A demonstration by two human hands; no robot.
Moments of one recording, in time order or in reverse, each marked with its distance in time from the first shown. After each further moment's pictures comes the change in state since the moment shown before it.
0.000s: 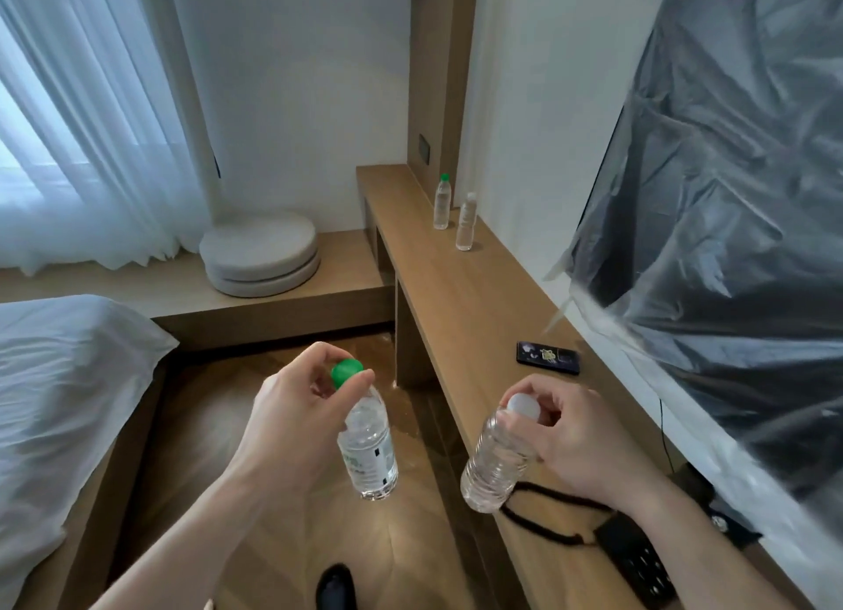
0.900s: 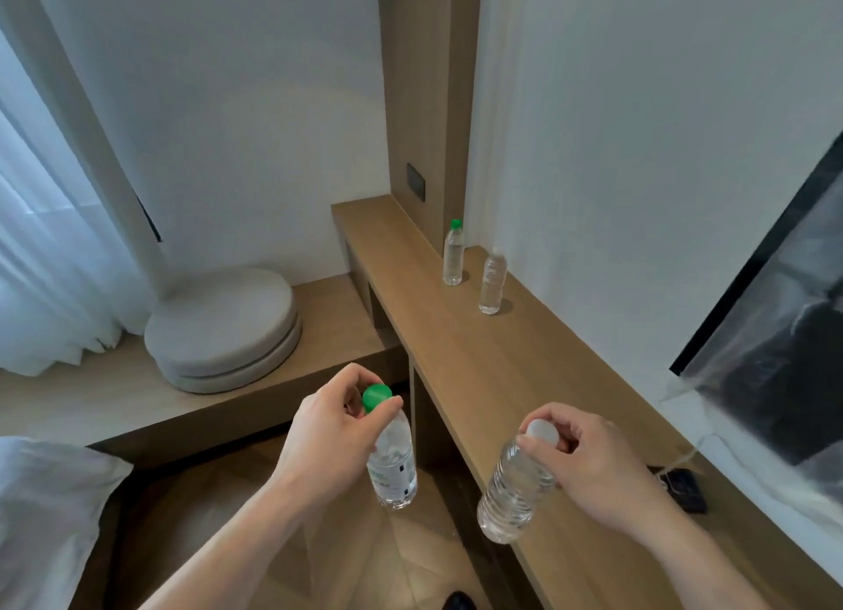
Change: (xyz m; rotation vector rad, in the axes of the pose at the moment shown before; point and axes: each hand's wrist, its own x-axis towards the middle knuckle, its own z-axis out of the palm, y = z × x) left_hand 0.422 -0.093 0.035 0.015 -0.223 0.027; right_hand 0.380 0.008 0.052 0.088 0.094 0.157
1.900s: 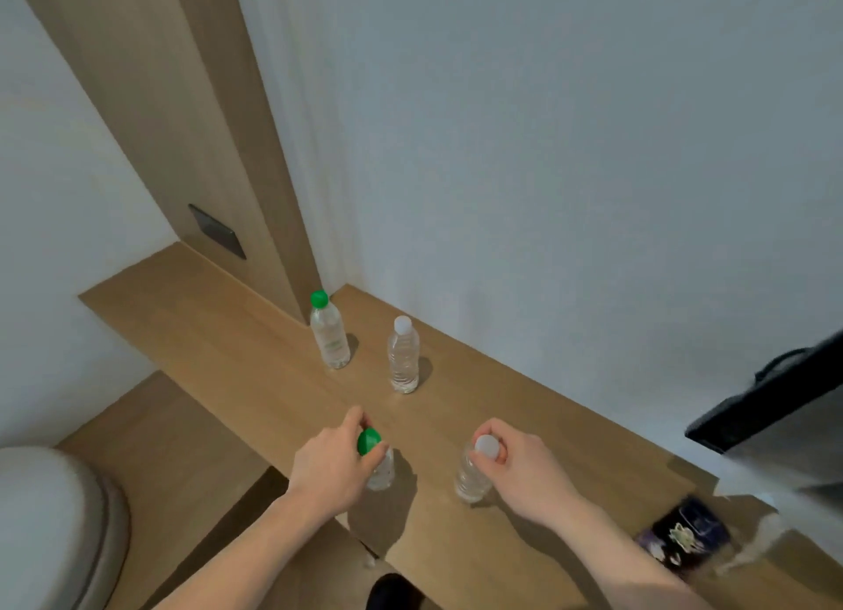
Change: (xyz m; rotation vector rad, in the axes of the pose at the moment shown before) left_hand 0.451 -0.053 0.169 0.621 -0.642 0.301; right_hand 0.336 0.086 0.017 -0.077 0.255 0.566
